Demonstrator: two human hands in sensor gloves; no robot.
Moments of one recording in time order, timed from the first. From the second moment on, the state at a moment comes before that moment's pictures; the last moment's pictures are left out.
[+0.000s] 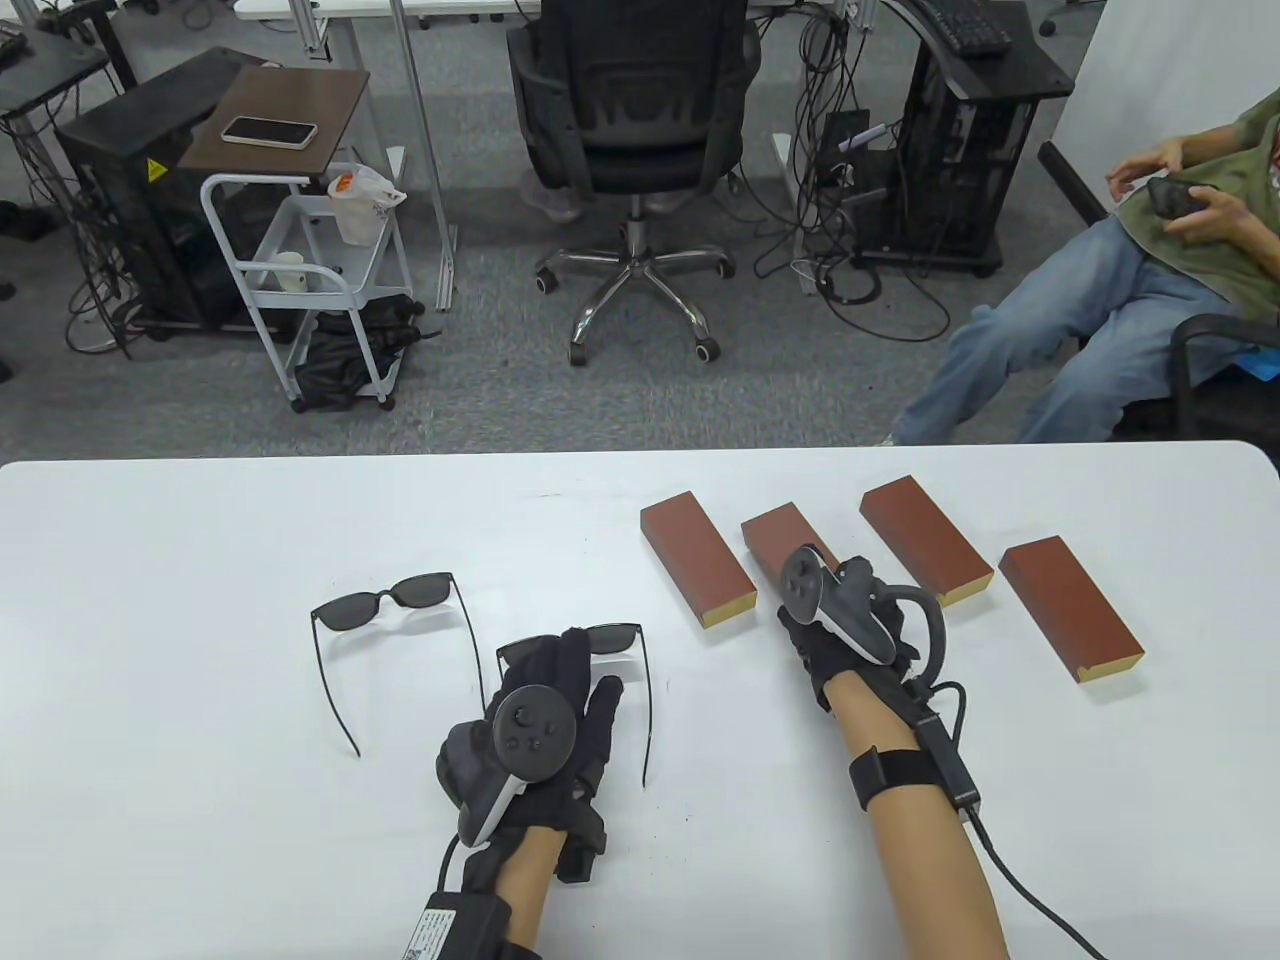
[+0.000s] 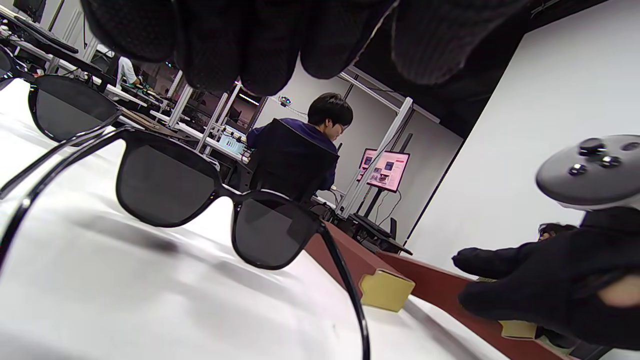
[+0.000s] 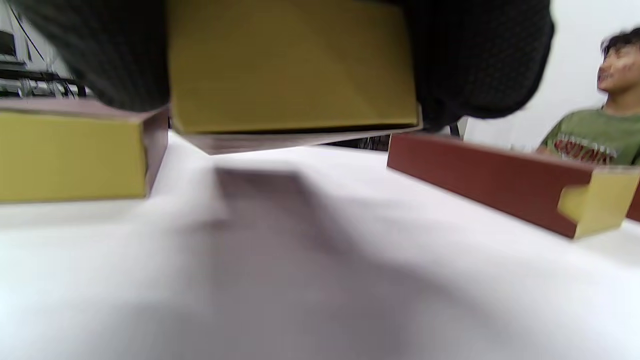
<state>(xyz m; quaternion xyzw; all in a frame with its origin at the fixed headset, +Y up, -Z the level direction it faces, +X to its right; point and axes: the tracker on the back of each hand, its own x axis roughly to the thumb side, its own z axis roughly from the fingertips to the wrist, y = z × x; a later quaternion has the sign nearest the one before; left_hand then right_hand) -0.131 -0.711 -0.313 0.08 0.00 0.24 0.97 0.166 -0.730 -0.460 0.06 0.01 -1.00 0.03</state>
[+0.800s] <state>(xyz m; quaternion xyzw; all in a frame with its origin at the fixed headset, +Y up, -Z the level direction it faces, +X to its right) -0.142 -0.714 -0.319 0.07 0.01 0.20 0.98 0.208 -0.700 -0.389 0.01 0.04 -1.00 0.02</state>
